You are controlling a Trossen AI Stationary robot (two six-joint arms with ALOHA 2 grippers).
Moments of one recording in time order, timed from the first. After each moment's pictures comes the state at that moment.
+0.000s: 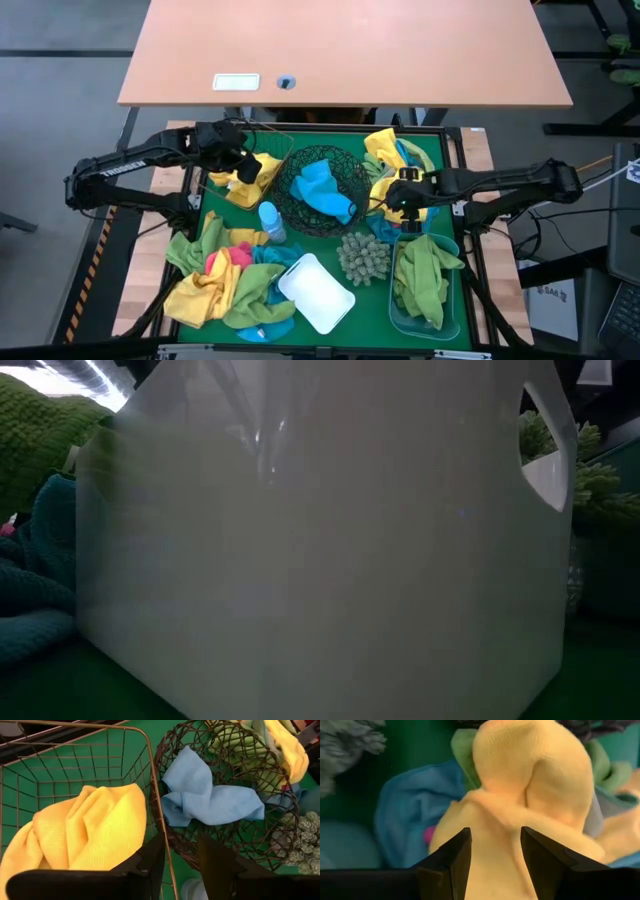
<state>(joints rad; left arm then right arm) 0.34 1.01 1.09 -0.94 -0.11 -0.67 0.03 1.21 0.93 -0.96 0.20 -0.07</state>
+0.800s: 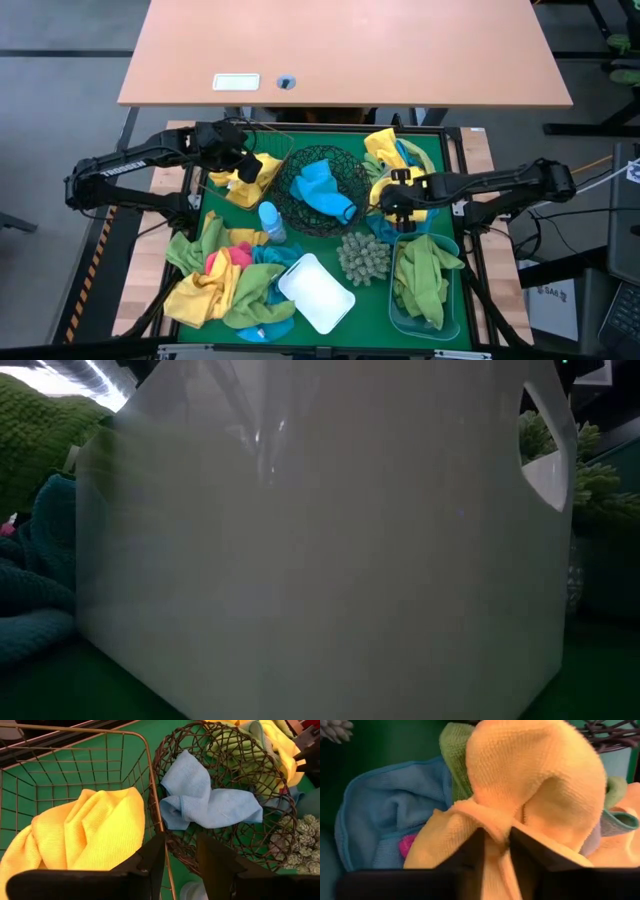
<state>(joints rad) 0.34 1.01 1.09 -0.92 -0.12 -0.67 0.03 1.29 0.89 -0.86 0.27 -0.17</state>
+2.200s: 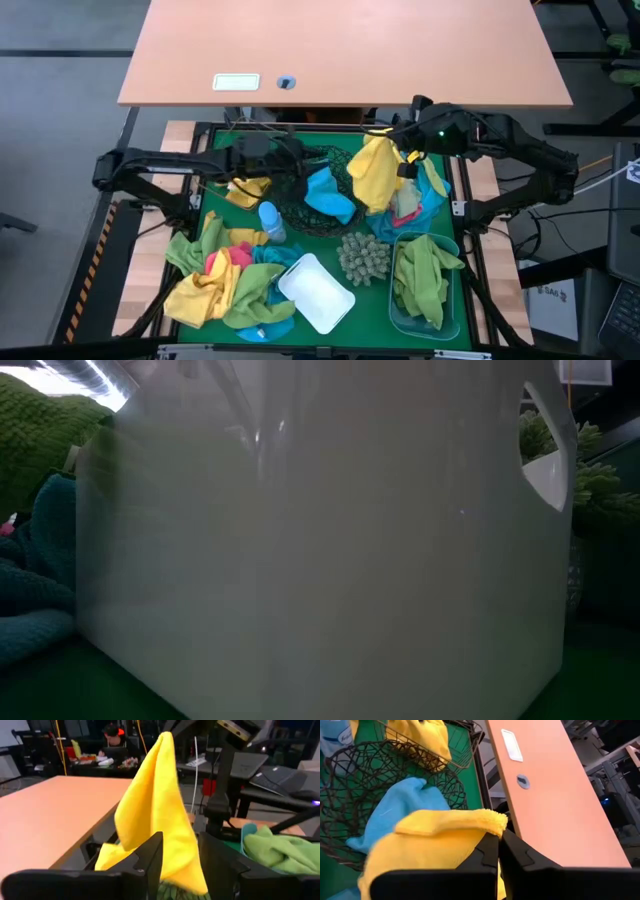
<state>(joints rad) 0.13 1.35 1.09 0.13 -0.14 -0.02 -0.13 1.30 1.71 -1.07 0.35 -0.35</state>
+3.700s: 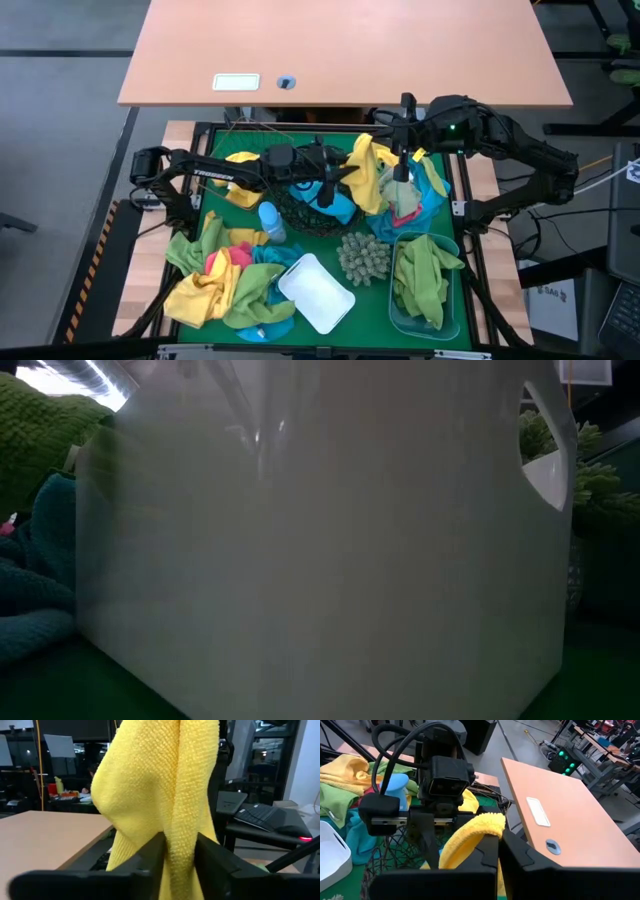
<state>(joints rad) 0.13 1.66 1.09 0.68 -0.06 -0.02 -0.13 1.30 1.71 -0.79 0.09 -0.35</state>
